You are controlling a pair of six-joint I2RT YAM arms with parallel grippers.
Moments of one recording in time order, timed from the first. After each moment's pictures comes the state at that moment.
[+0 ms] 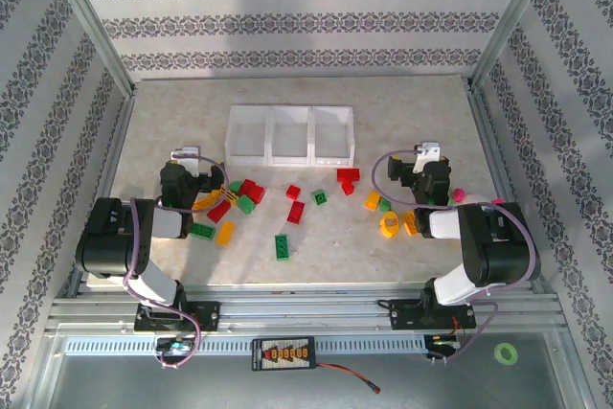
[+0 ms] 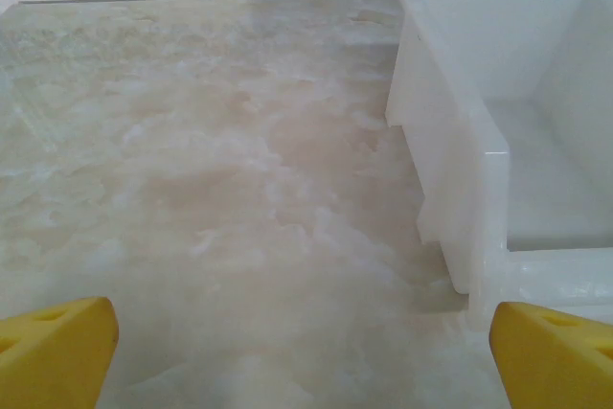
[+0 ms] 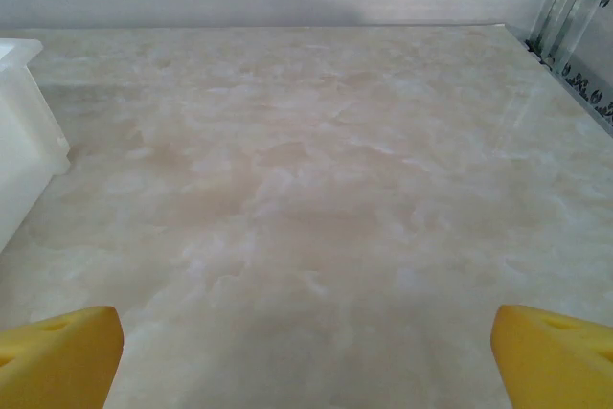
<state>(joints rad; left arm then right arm) 0.02 1.59 0.38 0.86 0.03 0.00 0.02 1.53 0.36 0.85 0.06 0.03</state>
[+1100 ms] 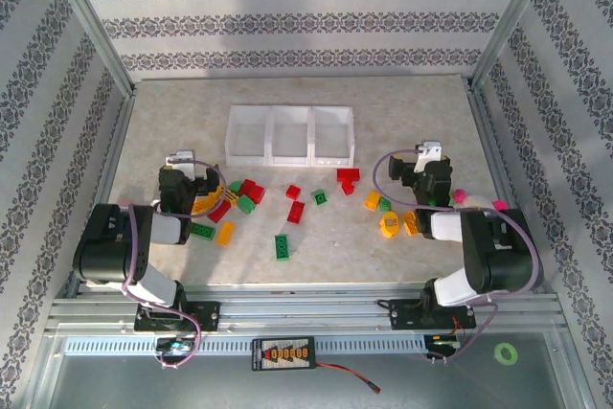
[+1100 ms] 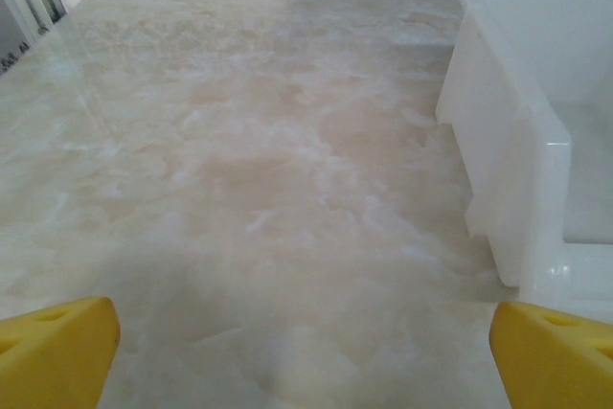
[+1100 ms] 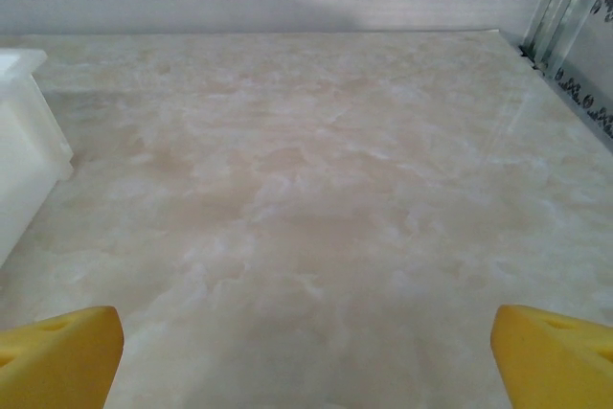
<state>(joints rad) 0.02 1.52 0.32 0.88 -0.07 -0.02 0.02 1.45 0.36 0.79 0.06 0.03</state>
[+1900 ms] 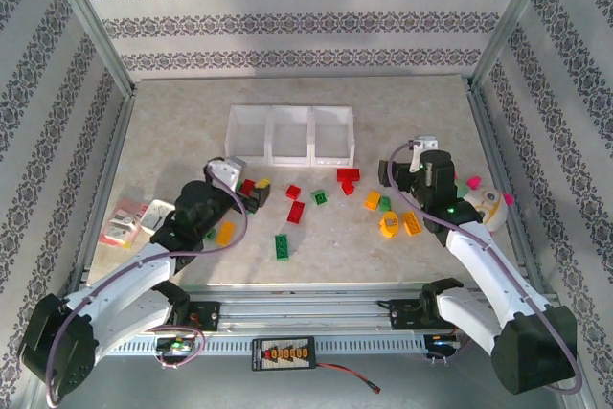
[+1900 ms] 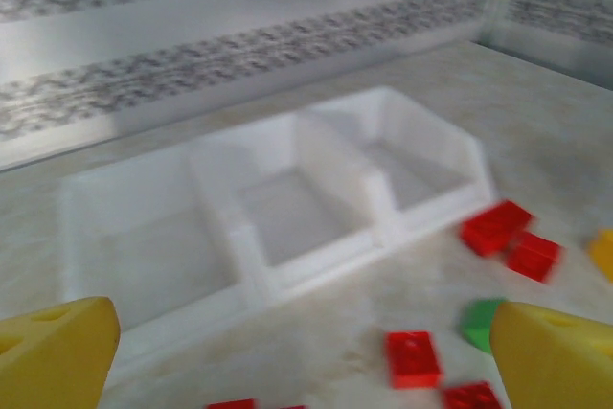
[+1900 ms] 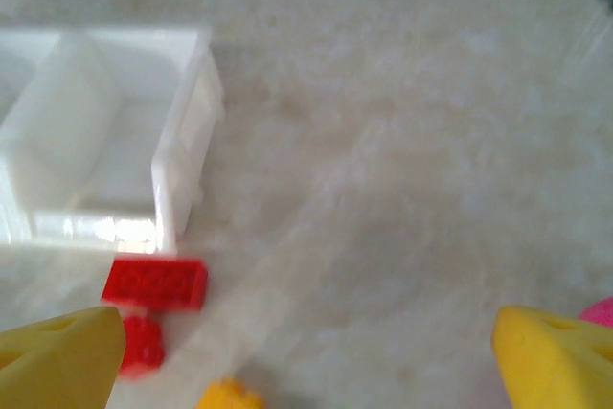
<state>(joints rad) -0.53 0.91 0.40 0.30 -0.04 0.04 0.23 0.95 0.62 -0.24 0.10 0.18</state>
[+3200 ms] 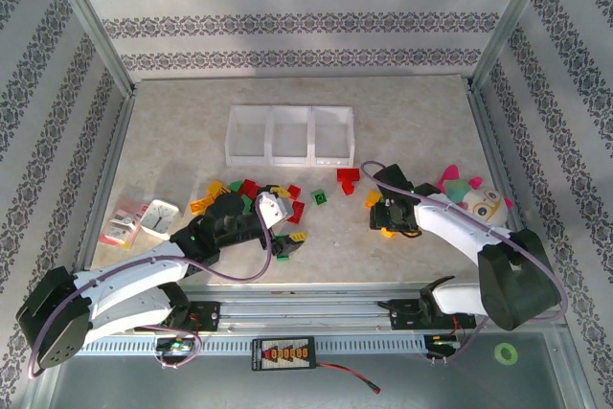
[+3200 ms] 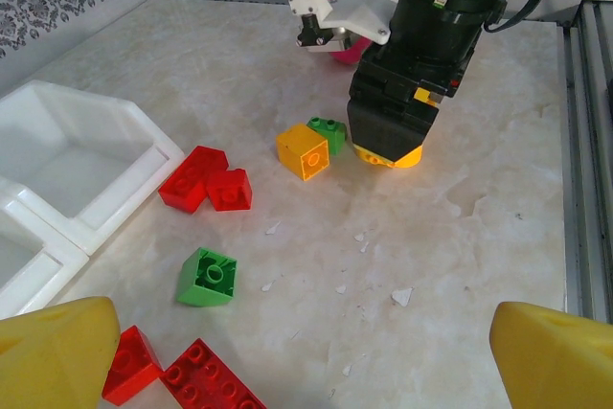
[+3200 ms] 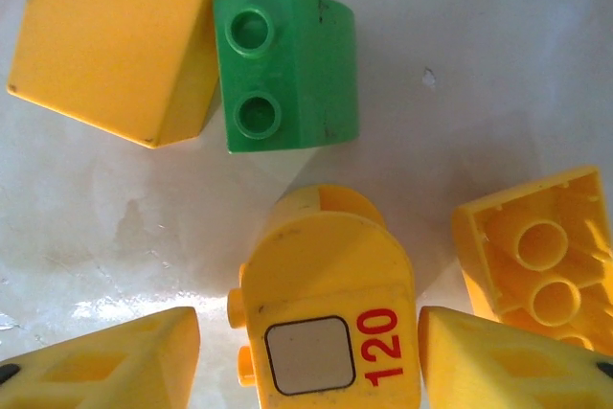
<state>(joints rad) -0.79 1.01 0.44 0.24 0.26 0.21 0.41 1.32 0.68 -0.69 0.10 0.50</state>
